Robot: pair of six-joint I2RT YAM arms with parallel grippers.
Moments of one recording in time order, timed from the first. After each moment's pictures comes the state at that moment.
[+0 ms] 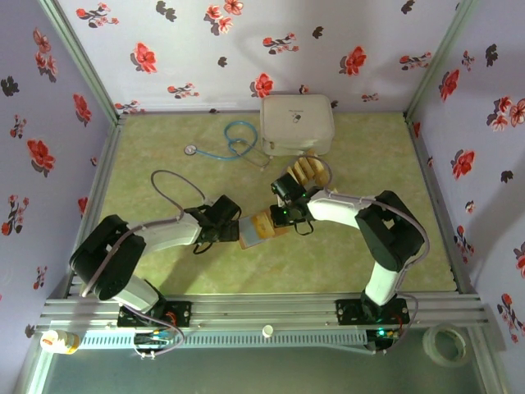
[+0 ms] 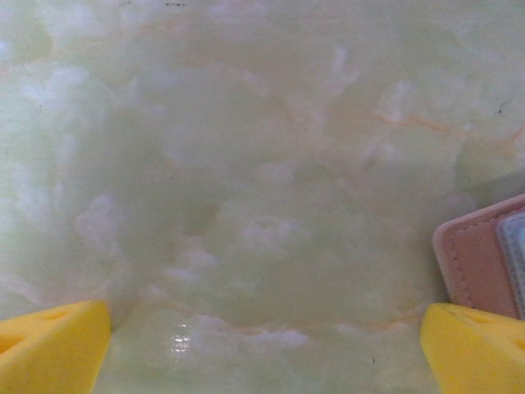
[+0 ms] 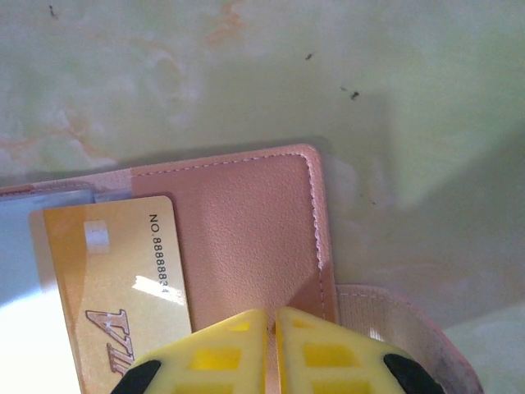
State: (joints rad) left arm -0.77 1.53 0.73 -0.43 -0.31 -0.72; right arm 0.72 1.76 1.00 -0.37 -0.10 0.47
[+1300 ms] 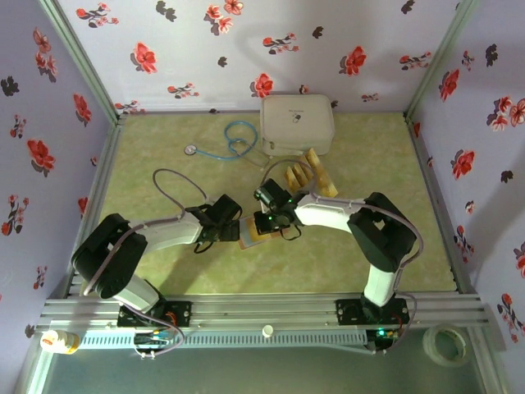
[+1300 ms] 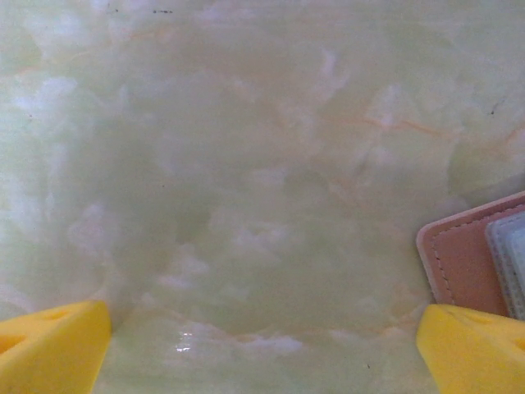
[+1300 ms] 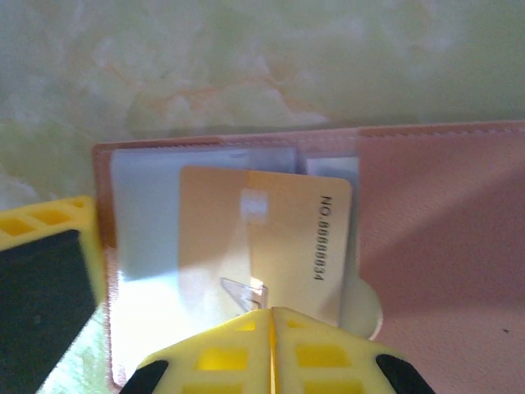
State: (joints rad) left arm -0.77 1.55 0.74 -0.43 -0.31 -0.70; right arm 0.85 1.80 1.06 -0.36 -0.18 0.54
